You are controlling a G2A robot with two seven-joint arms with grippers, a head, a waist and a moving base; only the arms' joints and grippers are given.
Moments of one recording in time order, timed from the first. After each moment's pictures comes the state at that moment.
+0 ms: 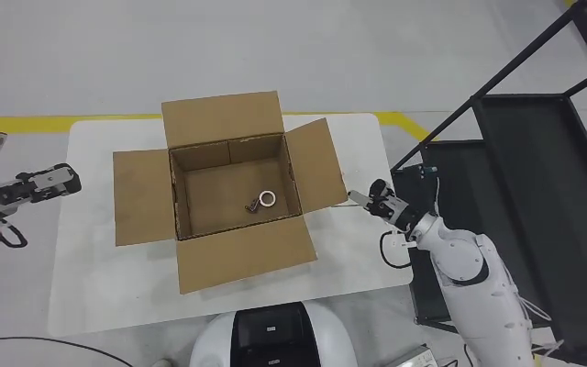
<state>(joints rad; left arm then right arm) 1.19 -0.72 -1.73 -1.38 -0.50 -0.42 -1.37 -1.63 -1.15 1.65 -1.79 -0.44 -0.39 0.57</state>
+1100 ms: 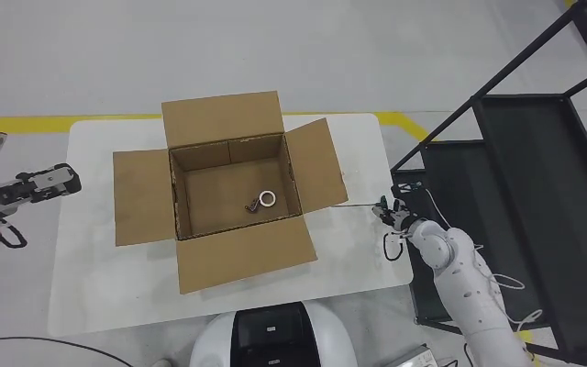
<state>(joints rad) 1.19 -0.72 -1.73 -1.38 -0.50 -0.42 -1.37 -1.42 -1.14 1.53 -1.27 -1.01 -0.26 0.46</state>
